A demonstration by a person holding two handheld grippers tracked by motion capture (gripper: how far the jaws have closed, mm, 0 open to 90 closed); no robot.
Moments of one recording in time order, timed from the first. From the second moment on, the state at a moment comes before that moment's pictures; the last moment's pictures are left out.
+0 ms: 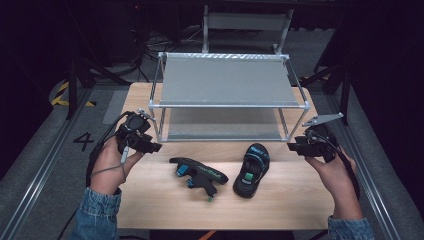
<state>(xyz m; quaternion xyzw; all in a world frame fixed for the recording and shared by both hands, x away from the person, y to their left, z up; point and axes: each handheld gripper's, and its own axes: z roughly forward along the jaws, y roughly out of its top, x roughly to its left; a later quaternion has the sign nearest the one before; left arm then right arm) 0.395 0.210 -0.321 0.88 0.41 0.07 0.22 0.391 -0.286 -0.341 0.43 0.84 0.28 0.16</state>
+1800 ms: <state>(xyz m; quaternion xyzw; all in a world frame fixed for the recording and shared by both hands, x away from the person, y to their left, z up) 0.414 0.127 -0.365 0.94 0.28 -0.01 0.21 0.385 -0.300 -0.351 0.45 0.84 0.27 0.13</state>
